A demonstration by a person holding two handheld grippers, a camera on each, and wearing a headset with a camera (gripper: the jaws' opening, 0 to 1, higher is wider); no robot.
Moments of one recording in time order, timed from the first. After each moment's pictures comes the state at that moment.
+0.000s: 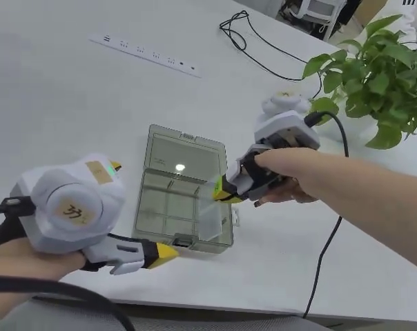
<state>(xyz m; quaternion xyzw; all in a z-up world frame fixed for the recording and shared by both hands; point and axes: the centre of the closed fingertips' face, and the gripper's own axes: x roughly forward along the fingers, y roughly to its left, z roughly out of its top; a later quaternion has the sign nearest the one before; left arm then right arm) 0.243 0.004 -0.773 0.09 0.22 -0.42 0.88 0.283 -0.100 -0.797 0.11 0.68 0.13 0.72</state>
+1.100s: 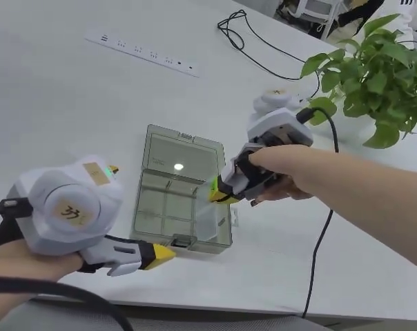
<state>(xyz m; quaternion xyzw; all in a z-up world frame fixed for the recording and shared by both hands) 0.242 0.005 -0.778 0.08 0.23 -0.42 0.87 0.277 -0.094 -0.800 0.08 0.69 0.13 0.71</state>
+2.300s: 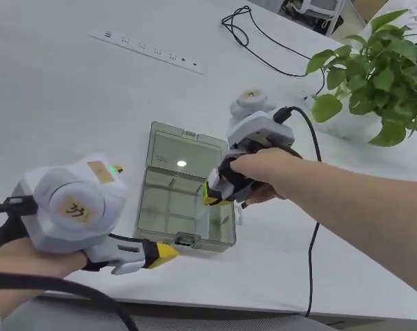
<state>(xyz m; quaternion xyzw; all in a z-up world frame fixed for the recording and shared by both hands) 0.242 0.007 -0.781 0.08 0.24 -0.42 0.87 0.276 -0.082 -0.813 0.01 0.68 0.13 0.72</state>
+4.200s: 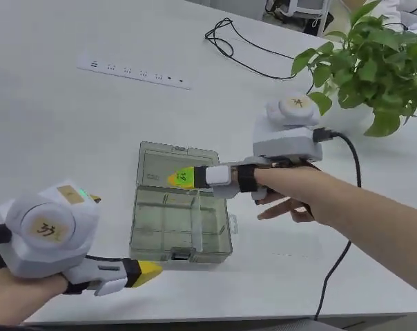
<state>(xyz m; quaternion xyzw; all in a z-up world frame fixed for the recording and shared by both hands) 0.236 0.020 -0.792 0.08 0.28 -0.40 0.87 0.302 -0.075 -0.746 0.11 0.46 0.30 0.83</state>
